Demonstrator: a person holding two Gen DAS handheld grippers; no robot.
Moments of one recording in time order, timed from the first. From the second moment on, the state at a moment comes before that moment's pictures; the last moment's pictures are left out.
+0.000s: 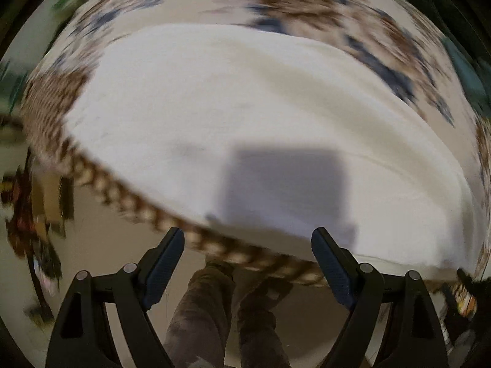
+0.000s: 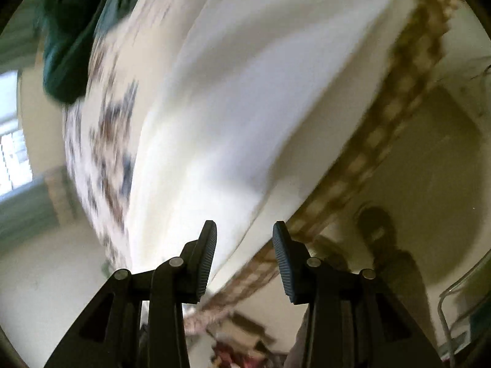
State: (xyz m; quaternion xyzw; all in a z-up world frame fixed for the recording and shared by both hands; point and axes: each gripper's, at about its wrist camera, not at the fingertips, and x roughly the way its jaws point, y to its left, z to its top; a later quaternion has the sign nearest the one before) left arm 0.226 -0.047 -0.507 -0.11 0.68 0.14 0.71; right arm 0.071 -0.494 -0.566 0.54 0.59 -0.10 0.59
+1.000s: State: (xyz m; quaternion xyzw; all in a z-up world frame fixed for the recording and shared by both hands) left arm 0.212 0.227 -0.525 -0.39 0.56 0.15 0.72; right arm 0.102 -0.248 -0.580 0.45 0.63 -0.15 0.61
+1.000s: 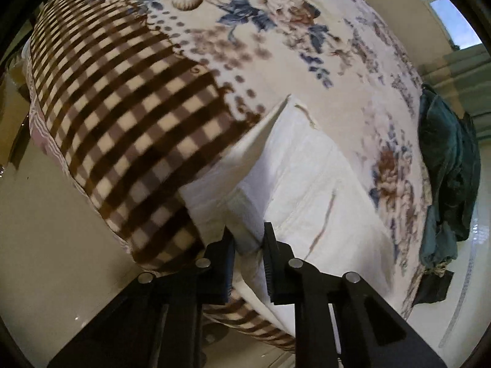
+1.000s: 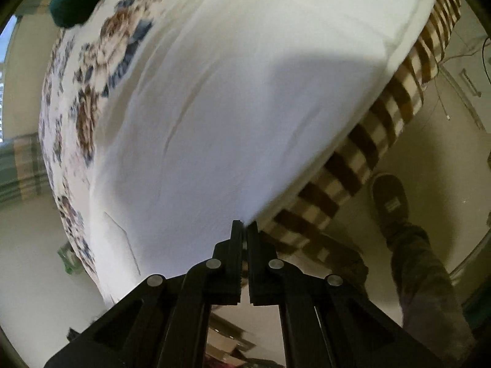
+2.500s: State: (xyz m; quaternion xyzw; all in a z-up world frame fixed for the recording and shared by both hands) left arm 0.268 -0.133 -0.544 -0.04 0.68 0.04 0.73; right arm 0.021 -0.619 -0.598 0.56 0.51 -0.20 0.62
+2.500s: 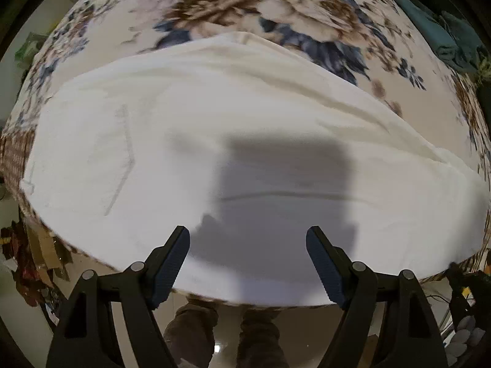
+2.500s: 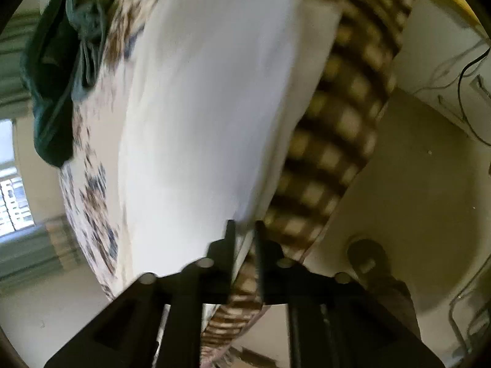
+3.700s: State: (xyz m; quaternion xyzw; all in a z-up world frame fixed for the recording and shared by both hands) left arm 0.289 -0.167 -0.607 -0.04 0.70 -0.03 0.71; right arm 0.003 -0.706 -0.637 0.62 0.37 -0.17 0.67
